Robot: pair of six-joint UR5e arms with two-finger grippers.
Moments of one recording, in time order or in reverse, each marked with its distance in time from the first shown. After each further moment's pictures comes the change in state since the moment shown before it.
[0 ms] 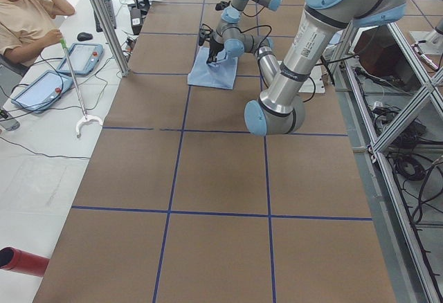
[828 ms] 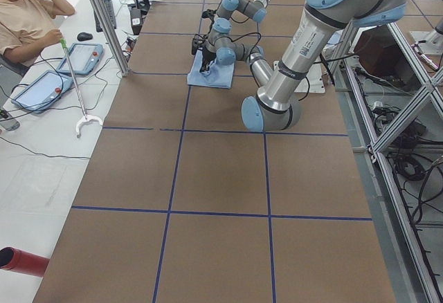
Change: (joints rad) left arm -0.009 -0.037 0.157 -0.077 0.005 0.017; right arm 0.074 0.034 -0.221 0.184 0.002 -0.098
